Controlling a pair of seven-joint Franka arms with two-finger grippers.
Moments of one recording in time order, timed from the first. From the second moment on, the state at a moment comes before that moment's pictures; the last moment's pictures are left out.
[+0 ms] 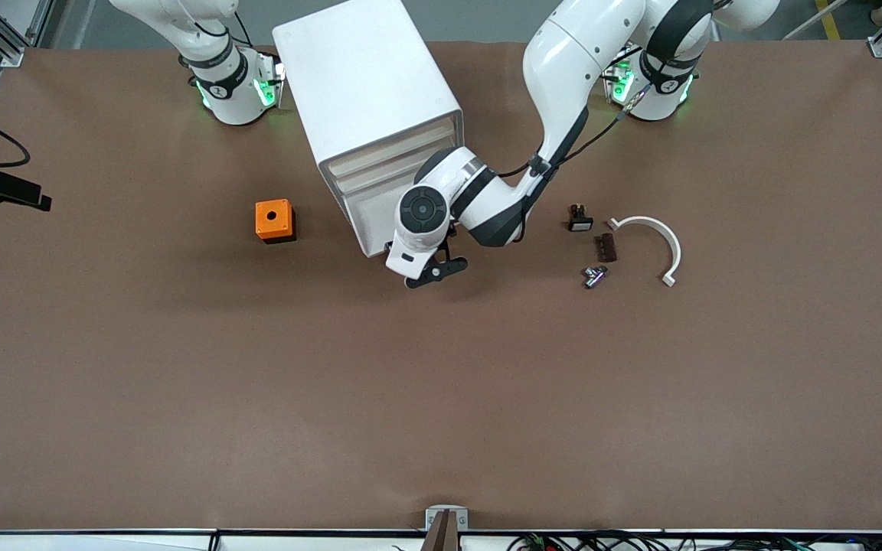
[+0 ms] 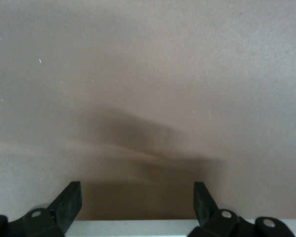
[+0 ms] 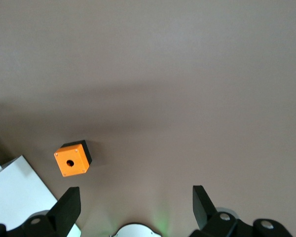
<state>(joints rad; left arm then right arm) -0.80 0.87 -0.08 -1.28 -0.23 2.04 -1.12 -0.10 0.05 -0.08 -1.60 0.00 1.48 -0.10</state>
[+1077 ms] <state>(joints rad) -0.89 0.88 -0.09 -1.35 -0.43 2.04 -1.12 -0.10 -0.21 -0.06 -1.78 0.00 1.56 -0.10</state>
